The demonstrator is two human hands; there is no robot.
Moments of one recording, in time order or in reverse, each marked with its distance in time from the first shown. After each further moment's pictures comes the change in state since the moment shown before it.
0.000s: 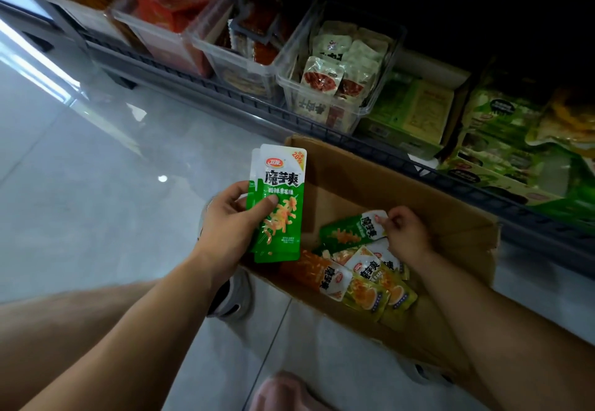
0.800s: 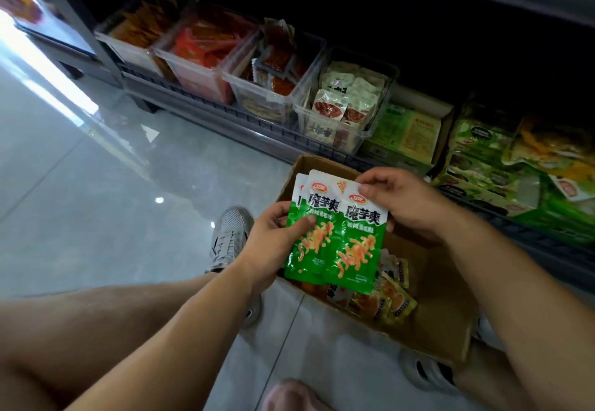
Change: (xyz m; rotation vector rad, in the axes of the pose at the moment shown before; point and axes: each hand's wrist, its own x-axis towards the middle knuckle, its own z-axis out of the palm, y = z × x) left_hand -0.030 0.004 0.016 -0.101 -0.197 -0.087; right_hand -0.089 -0.159 -0.045 0.065 -0.422 -0.339
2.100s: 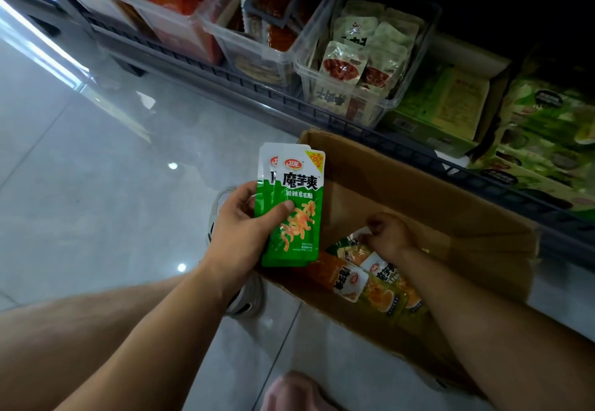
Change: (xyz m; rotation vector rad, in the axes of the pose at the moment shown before) left_hand 0.027 -0.005 -0.029 0.067 0.197 0.052; right_hand 0.082 0.214 0.045 -0.301 0.124 0.430
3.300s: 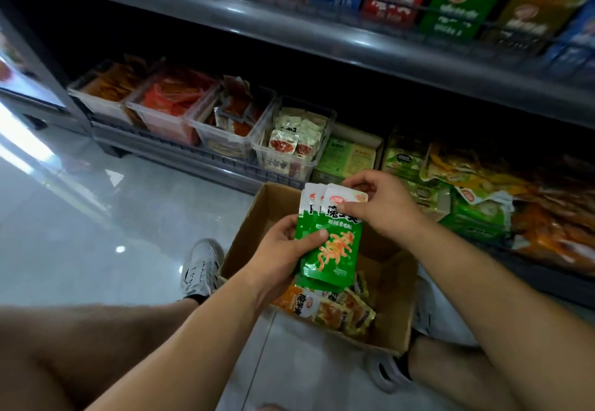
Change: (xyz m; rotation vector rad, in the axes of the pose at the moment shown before) left_hand -0.080 0.030 0.085 -0.157 -0.429 -0.057; right_hand -0.230 -0.138 -0.153 0.200 0.325 -0.429
